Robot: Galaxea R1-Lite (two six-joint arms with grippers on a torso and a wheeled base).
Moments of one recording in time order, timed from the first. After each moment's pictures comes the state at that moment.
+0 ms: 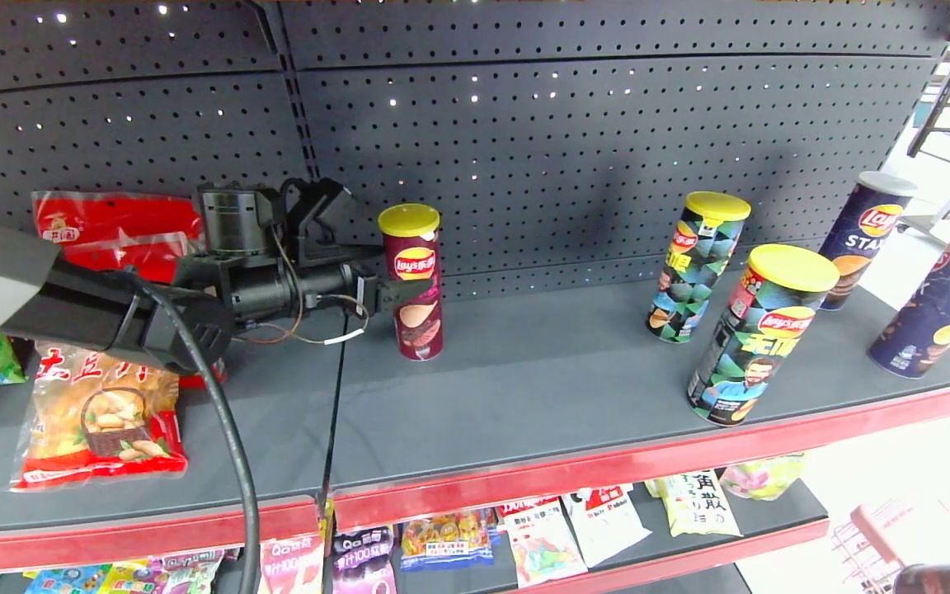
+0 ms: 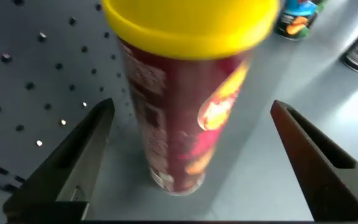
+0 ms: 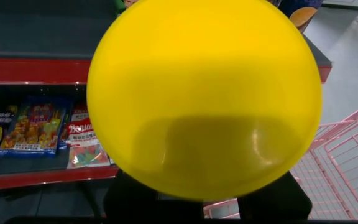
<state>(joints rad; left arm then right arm) -0.27 2.02 -1.16 -0.64 -0.52 0.16 0.17 0.14 -0.12 0.05 -0.21 -0.14</state>
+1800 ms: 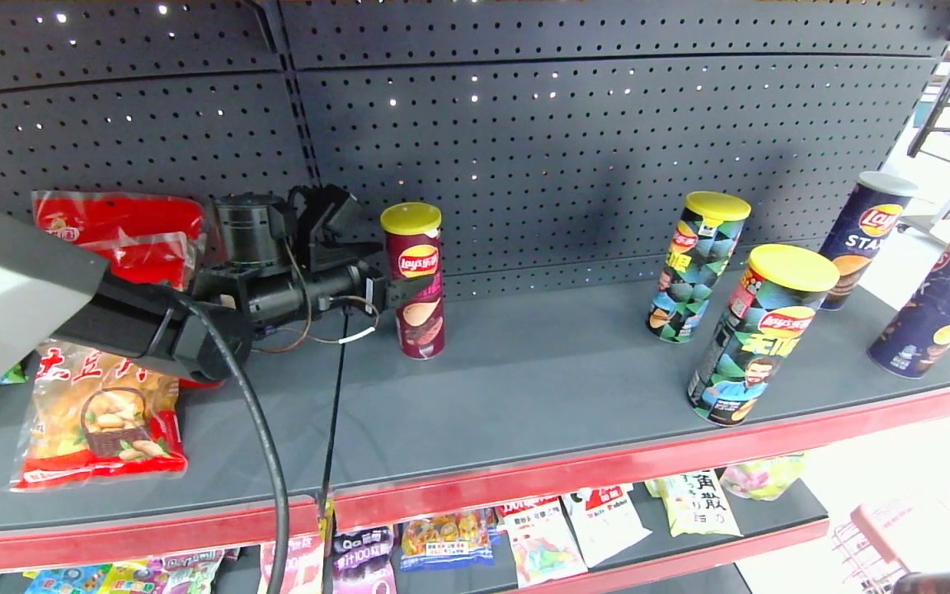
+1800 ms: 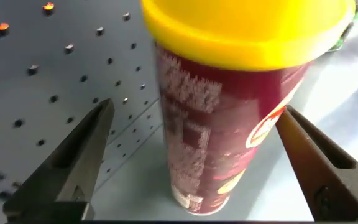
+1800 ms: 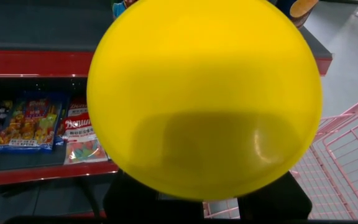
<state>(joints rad) -0.27 2.08 -1.15 -0.77 -0.45 0.16 0.16 0.14 -0.09 0.05 -0.21 -0.14</state>
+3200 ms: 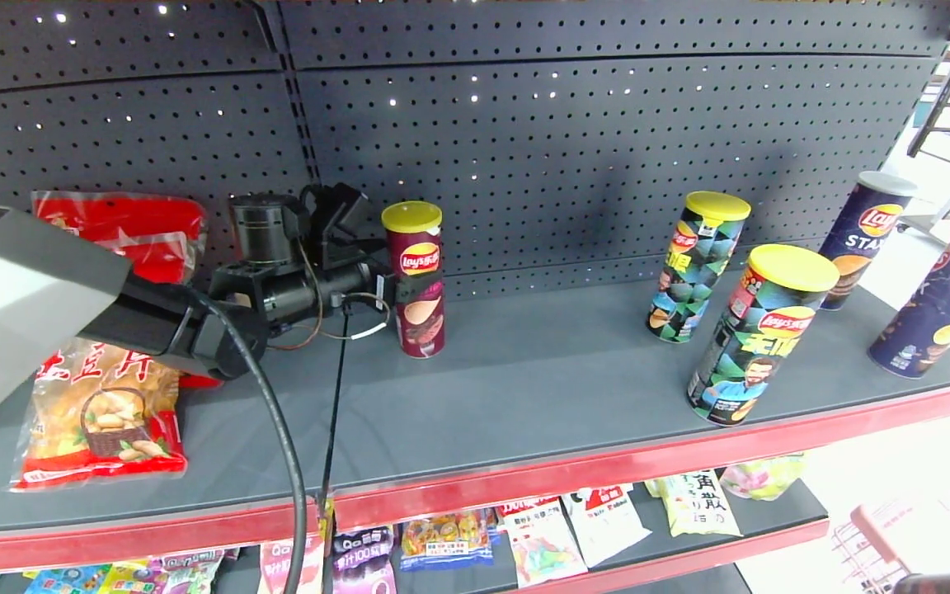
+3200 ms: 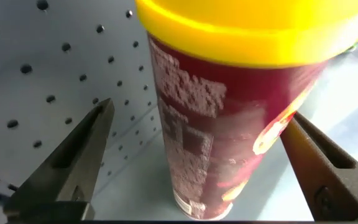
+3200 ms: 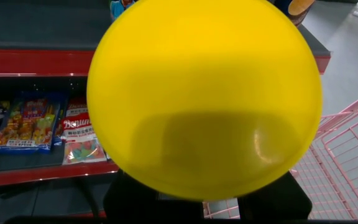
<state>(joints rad) -0.29 2.11 -1.20 -0.78 -0.40 0.16 0.15 0.12 -0.09 0.05 -0.21 -0.14</state>
